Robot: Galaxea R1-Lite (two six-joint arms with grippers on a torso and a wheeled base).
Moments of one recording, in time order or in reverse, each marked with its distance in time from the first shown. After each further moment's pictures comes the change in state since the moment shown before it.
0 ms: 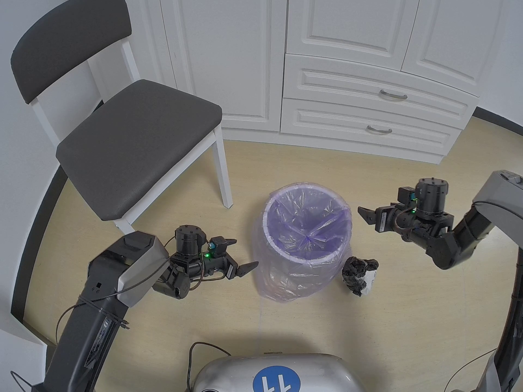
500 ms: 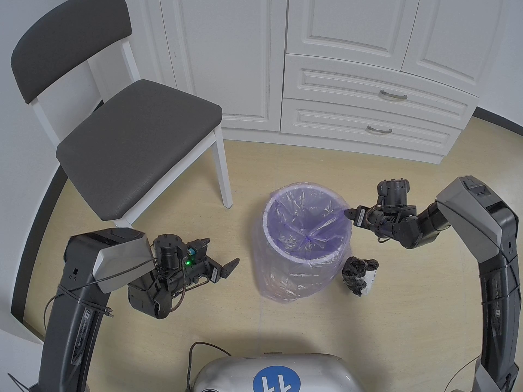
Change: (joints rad) left arm 0.003 -0.195 0.525 -0.425 0.261 -0.076; right arm 0.013 0.302 -0.524 0.442 -0.122 0.330
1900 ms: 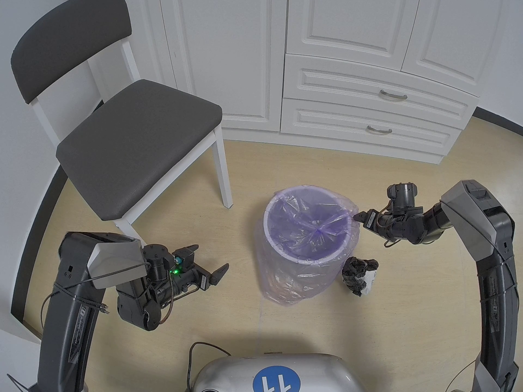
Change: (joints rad) left arm 0.032 -0.016 0.185 -0.194 0.007 -0.028; right arm -0.087 0.076 -0.113 0.141 0.139 0.147
